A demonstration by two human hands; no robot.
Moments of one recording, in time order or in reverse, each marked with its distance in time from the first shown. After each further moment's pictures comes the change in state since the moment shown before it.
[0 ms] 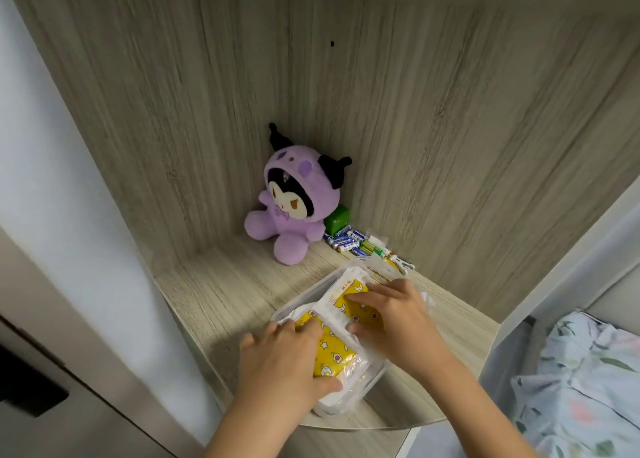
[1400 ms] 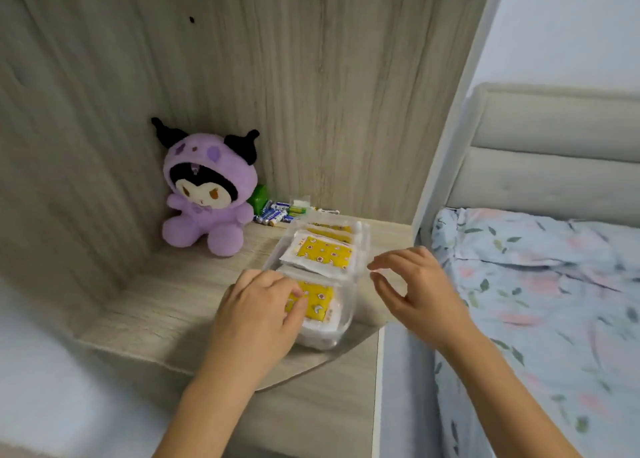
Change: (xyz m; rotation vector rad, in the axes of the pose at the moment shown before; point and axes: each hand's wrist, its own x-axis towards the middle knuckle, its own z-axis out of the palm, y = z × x) left_hand 0.011 -0.057 -0.001 -0.200 0.397 0.636; right_hand -0.113 -0.050 -0.002 0.032 0.486 0.362
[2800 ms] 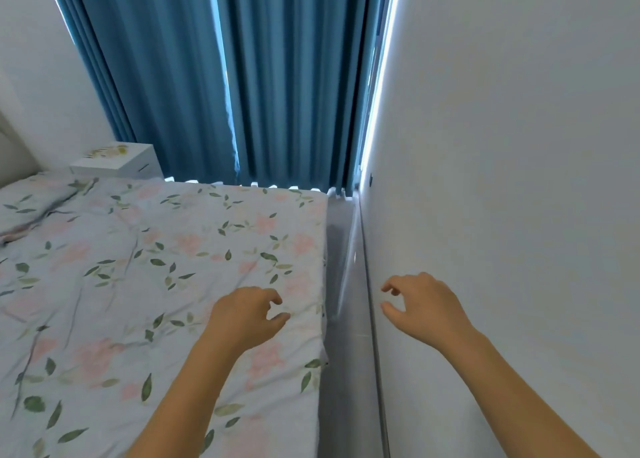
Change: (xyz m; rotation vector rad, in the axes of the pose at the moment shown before) left_hand -0.528 0.612 0.057 -0.115 -0.807 1.611; right_hand -0.874 -0.171 -0.340 -0.618 0.274 1.830
